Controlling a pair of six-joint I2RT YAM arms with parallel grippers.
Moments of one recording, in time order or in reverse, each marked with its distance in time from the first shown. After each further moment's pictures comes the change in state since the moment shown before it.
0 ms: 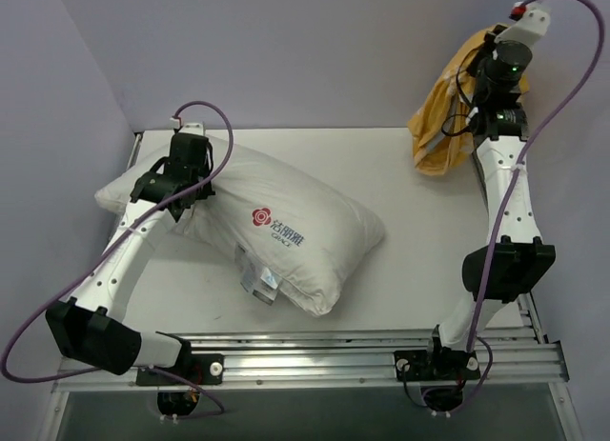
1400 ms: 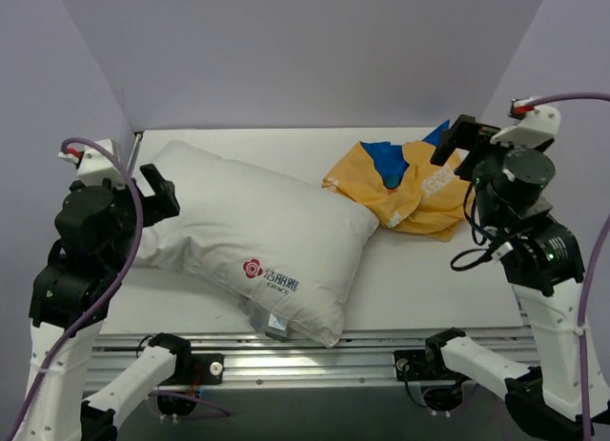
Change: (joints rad) left arm 0.023 -0.513 -0.005 -0.040 0.036 -0.024; right arm 0.435 -0.747 -0.462 -0.497 0.203 0.048
